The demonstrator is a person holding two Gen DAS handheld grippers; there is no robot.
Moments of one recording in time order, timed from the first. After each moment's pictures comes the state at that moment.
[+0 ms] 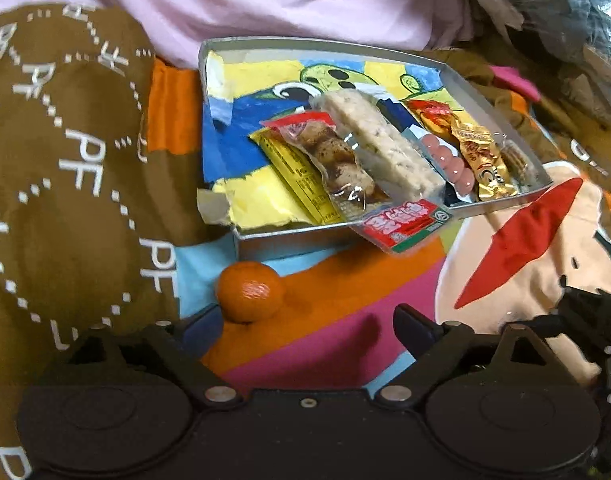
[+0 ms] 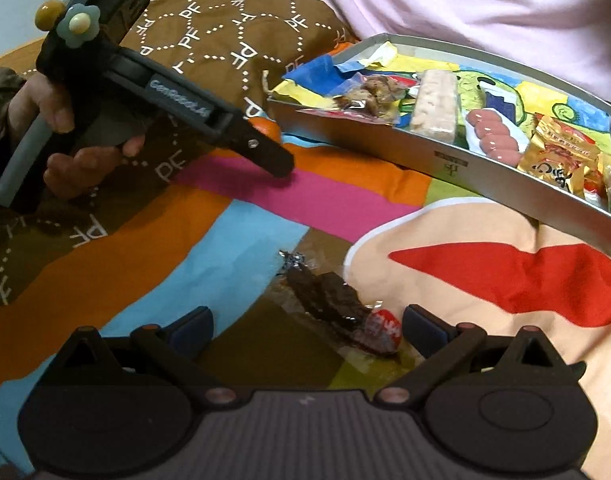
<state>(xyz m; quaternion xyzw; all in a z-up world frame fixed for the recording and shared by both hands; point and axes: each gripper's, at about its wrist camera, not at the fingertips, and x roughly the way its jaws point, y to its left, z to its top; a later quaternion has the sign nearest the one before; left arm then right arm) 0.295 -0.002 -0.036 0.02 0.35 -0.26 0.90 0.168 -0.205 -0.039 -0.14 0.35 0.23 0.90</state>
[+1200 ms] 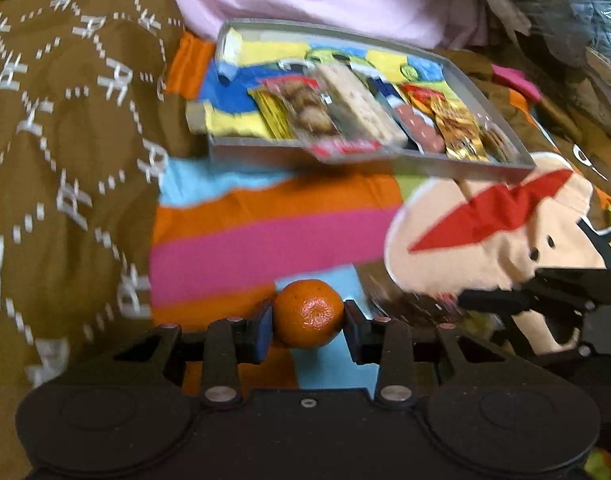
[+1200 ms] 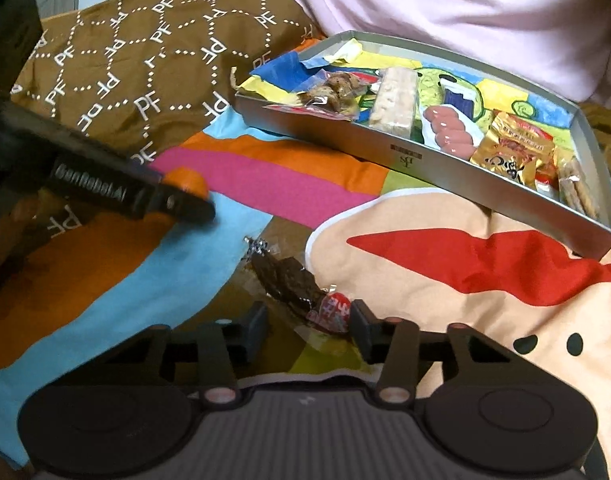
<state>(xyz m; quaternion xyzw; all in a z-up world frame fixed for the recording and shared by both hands) 0.206 -0.015 -0.047 -0.04 0.37 -0.21 0.90 0.156 -0.208 -0.031 -0.16 0.35 0.16 0.91</state>
